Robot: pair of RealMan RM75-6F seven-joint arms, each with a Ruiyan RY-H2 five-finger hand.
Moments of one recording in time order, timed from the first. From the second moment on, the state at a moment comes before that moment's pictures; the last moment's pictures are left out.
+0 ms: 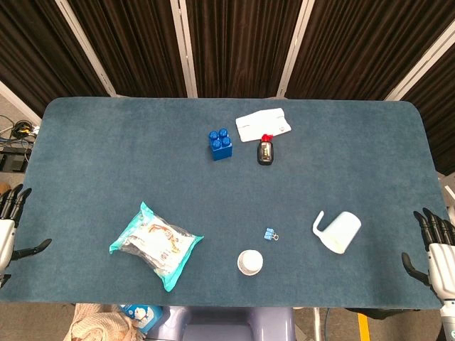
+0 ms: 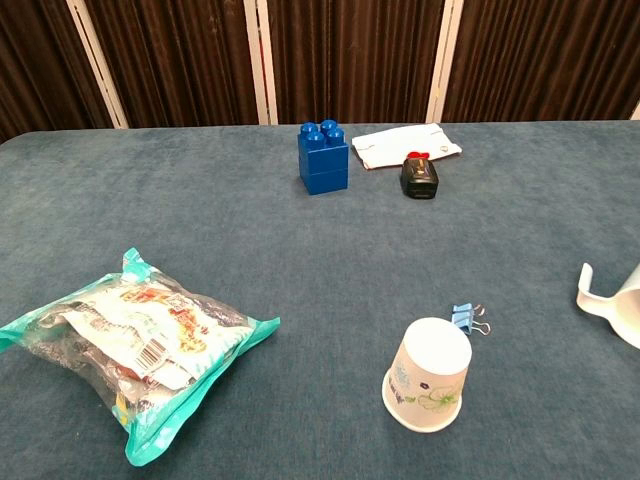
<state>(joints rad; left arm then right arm) -0.17 -1.10 0.03 -1.63 1.40 1.53 0.06 0.01 -1.01 0.06 -1.74 -1.43 1.47 -0.04</state>
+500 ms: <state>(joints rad) -0.15 -1.09 0.01 -1.64 1.42 1.51 0.05 0.02 -1.01 0.05 -1.73 -1.48 1.47 0.01</state>
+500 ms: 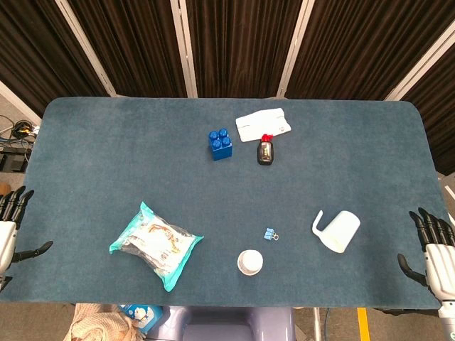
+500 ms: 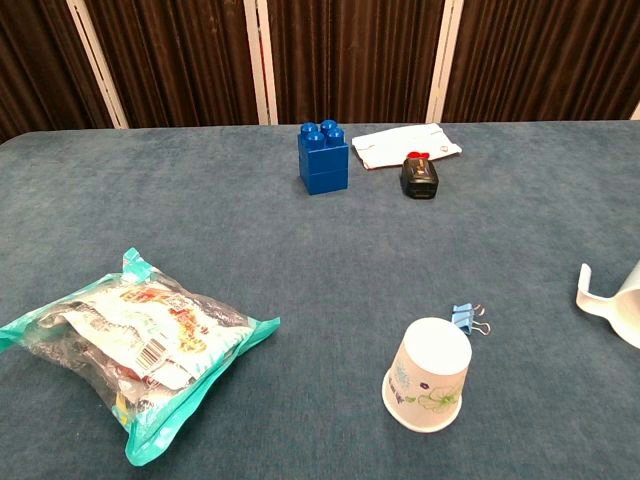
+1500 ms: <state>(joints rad) -0.14 -1.10 -0.02 -1.62 1.43 1.47 0.05 0.34 -1.01 -0.03 -1.84 -1.85 1.12 0.11</state>
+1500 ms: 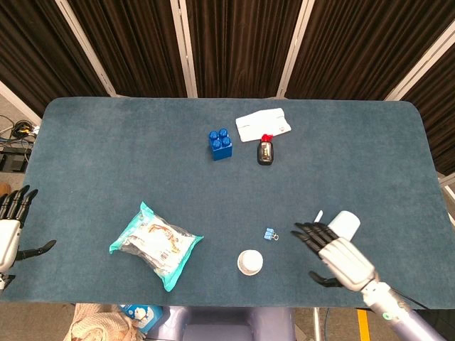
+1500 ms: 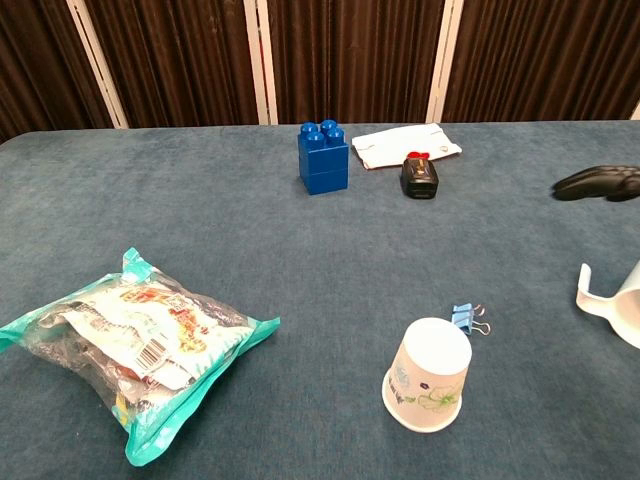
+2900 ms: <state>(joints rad) -0.14 -1.10 -0.04 -1.62 1.44 1.44 0.04 0.45 -1.37 -0.01 -1.89 -1.49 0.93 -0.35</state>
